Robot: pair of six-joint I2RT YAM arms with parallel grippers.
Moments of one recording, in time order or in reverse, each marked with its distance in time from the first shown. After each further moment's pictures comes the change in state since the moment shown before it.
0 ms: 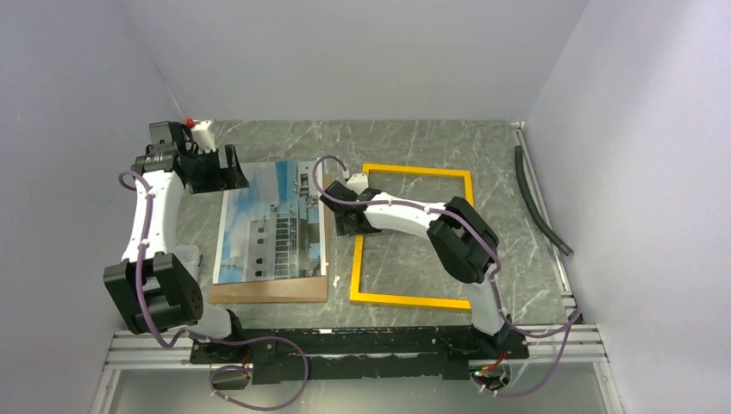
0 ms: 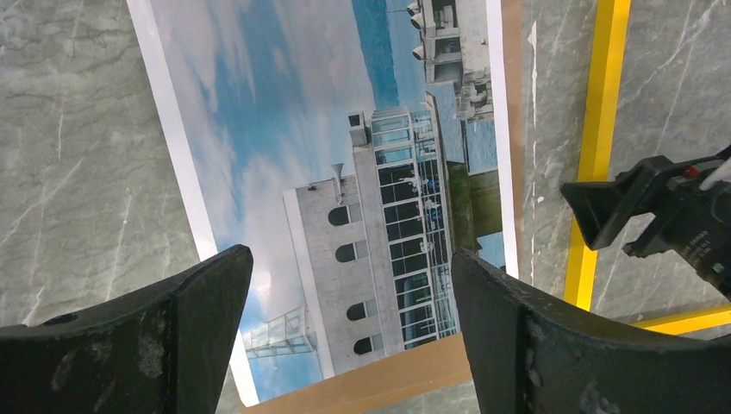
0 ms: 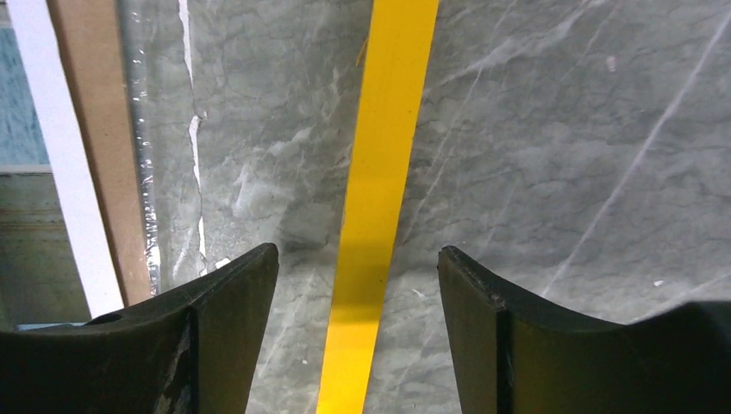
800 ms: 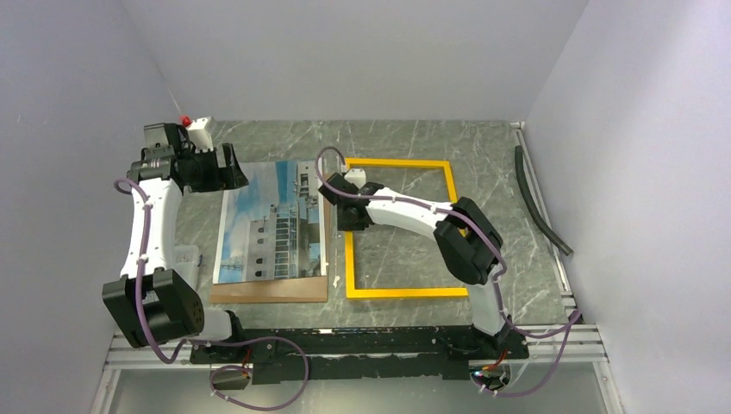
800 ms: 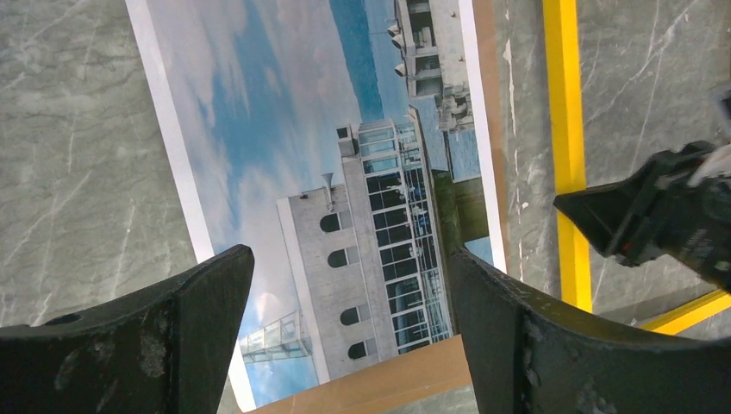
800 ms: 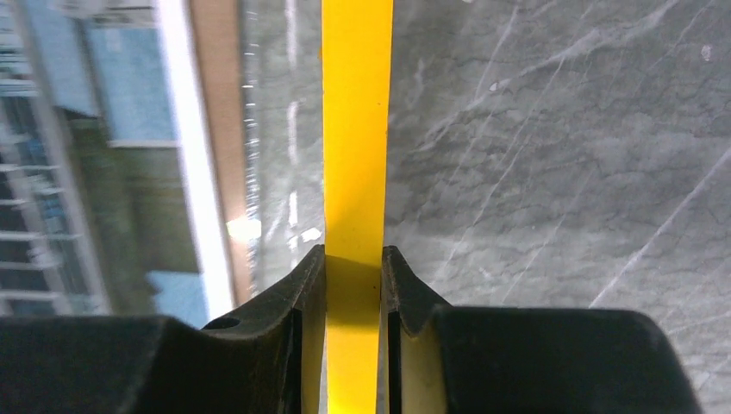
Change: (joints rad) left arm 0.000 -0.073 -0.006 0.011 0.013 -0.008; right arm 0.000 0.003 0.035 0.014 -0.126 0.047
